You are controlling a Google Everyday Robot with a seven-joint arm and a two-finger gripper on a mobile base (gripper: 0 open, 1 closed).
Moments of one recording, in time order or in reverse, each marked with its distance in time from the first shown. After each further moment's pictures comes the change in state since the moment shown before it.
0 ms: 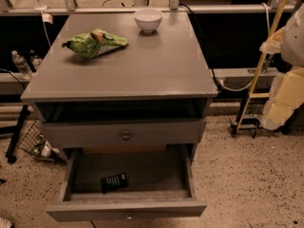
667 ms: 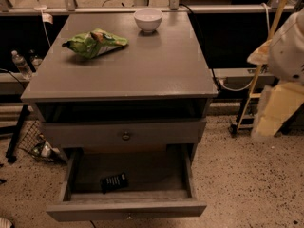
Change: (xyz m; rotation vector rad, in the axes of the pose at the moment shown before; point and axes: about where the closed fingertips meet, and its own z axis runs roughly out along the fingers) arm -0.012 0.020 0.017 -0.032 -0.010 -0.044
